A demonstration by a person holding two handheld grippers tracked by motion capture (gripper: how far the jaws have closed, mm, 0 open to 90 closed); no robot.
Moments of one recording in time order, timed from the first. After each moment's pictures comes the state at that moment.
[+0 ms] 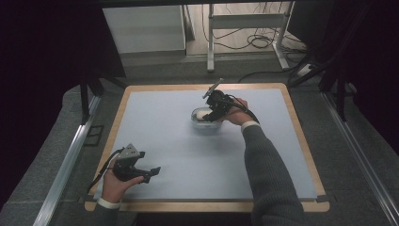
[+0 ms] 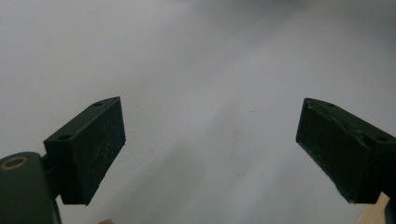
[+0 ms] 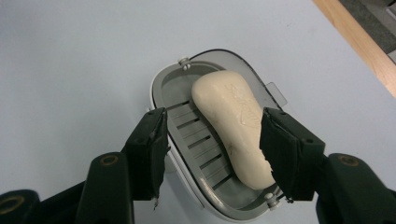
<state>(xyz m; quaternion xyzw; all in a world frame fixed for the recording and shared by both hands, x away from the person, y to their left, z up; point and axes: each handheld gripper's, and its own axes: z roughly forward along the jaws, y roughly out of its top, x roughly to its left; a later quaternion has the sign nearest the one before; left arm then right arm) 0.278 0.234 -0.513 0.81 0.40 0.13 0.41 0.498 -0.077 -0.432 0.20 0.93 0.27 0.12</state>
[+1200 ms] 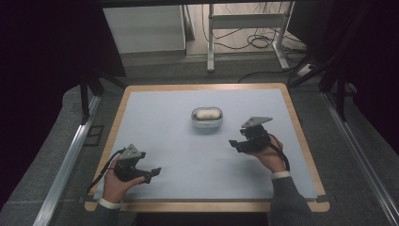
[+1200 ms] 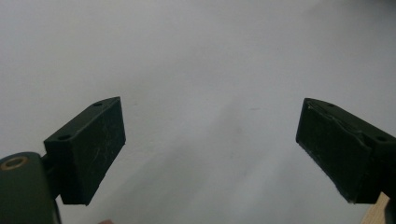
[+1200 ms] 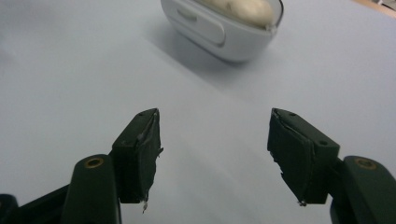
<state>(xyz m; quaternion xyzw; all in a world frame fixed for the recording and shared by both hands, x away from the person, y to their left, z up) 0.278 0.231 -0.515 0.81 0.40 0.13 0.40 0.383 -0.190 -0.467 0.32 0.86 0.37 0.16</state>
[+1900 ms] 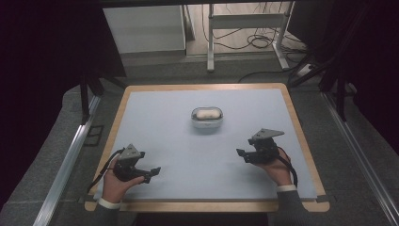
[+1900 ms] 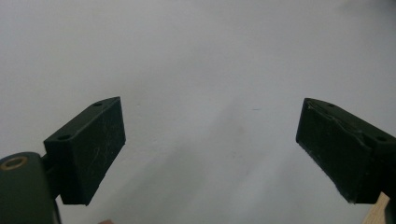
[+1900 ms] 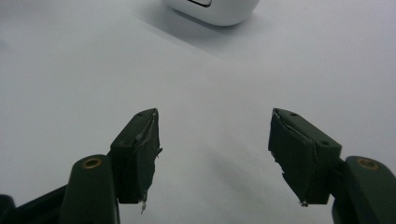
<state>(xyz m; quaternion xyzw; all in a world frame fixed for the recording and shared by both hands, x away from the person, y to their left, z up) 0.278 0.232 -0.515 0.81 0.40 0.13 0.40 0.359 -0.218 -0.491 0.36 0.84 0.39 0.17</state>
